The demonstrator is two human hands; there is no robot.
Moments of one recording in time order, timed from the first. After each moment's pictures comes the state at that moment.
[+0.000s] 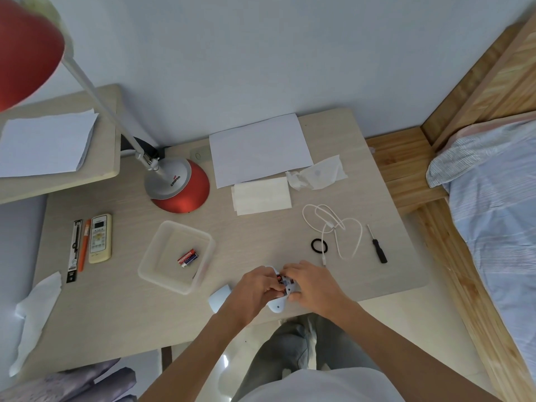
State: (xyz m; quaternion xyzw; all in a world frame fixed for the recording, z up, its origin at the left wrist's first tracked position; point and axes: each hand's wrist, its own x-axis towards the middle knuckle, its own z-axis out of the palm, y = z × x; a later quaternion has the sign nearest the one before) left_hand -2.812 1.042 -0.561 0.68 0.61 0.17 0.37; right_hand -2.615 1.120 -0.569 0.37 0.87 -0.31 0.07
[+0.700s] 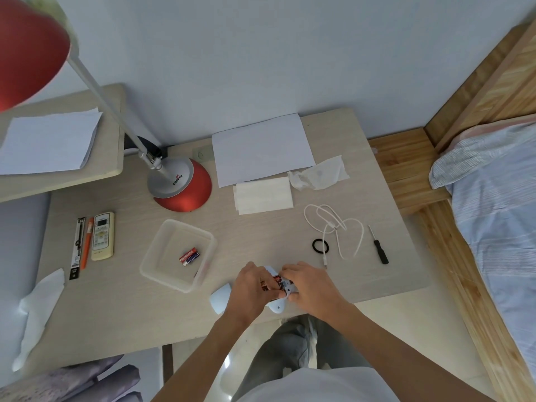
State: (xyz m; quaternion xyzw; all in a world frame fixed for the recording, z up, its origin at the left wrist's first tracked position) left_hand -2.806 1.036 -0.571 0.52 0.75 0.19 0.36; right_hand -2.621 1.114 -0.563 0.37 0.88 -0.30 0.05
